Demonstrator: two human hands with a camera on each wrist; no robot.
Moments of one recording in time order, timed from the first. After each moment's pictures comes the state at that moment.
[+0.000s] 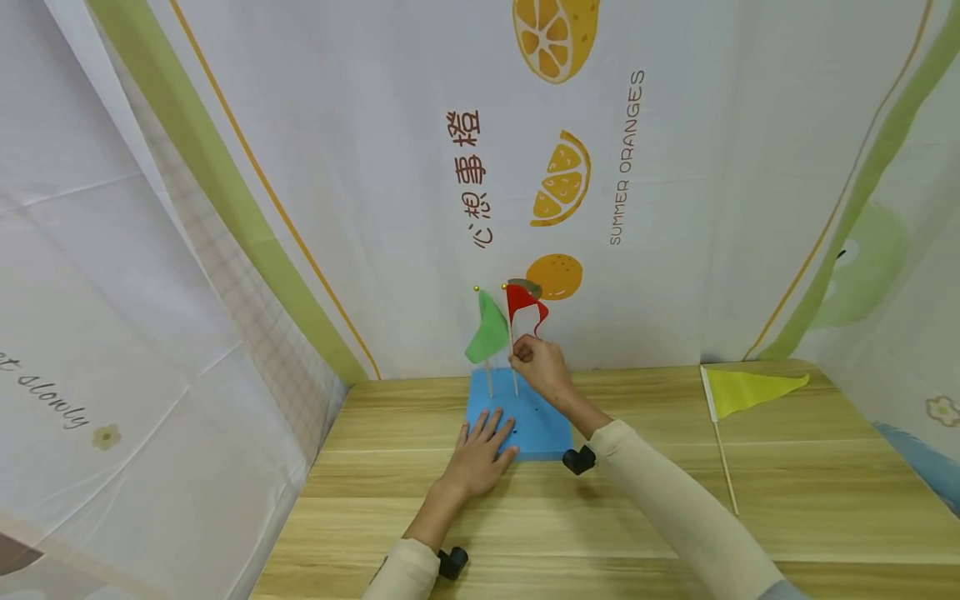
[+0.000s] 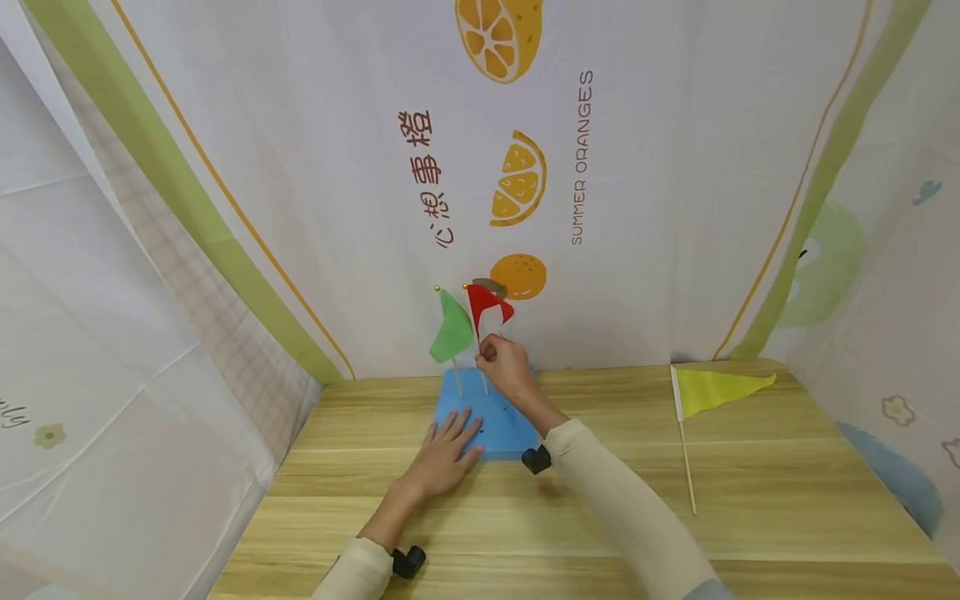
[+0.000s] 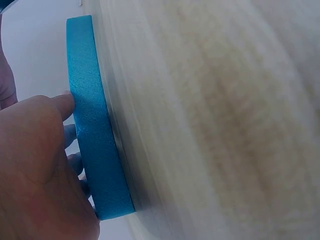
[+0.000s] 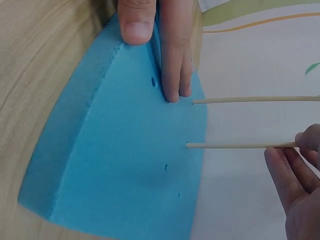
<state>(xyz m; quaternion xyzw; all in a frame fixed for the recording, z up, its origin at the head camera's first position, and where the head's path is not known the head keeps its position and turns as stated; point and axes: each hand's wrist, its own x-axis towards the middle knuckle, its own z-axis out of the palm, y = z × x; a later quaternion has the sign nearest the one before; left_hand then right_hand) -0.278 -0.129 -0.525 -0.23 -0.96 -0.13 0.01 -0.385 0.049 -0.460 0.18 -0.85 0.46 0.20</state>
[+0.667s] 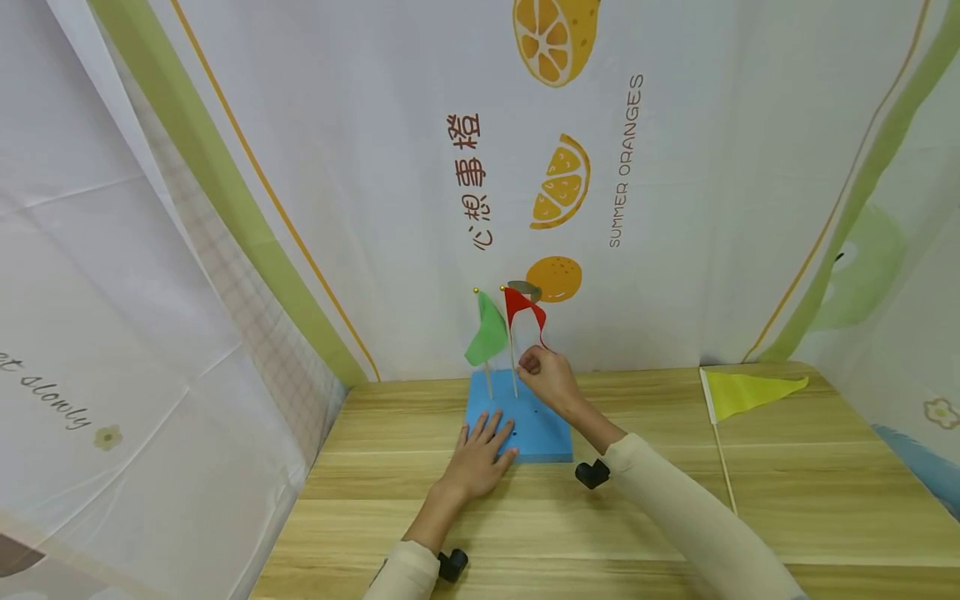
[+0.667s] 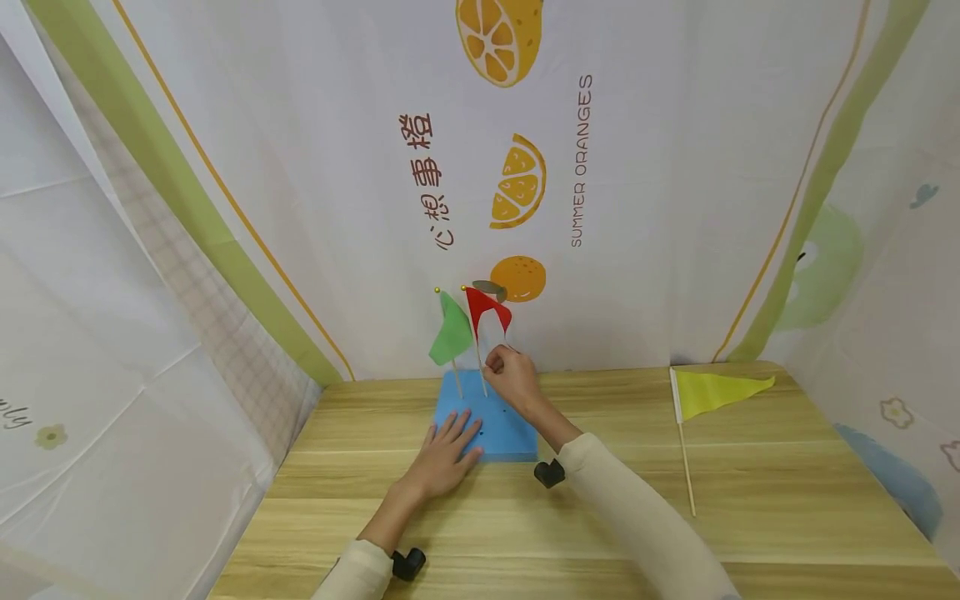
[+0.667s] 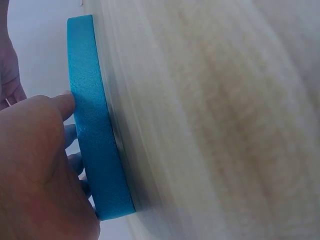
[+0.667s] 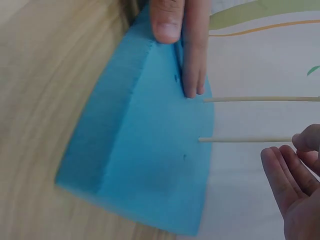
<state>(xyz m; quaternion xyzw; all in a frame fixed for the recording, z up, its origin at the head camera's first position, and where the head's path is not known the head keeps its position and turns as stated) -0.275 -0.129 -0.521 -0.23 -0.96 -0.14 0.01 -0.370 0.061 -0.468 0.17 -0.86 0.44 0.18</state>
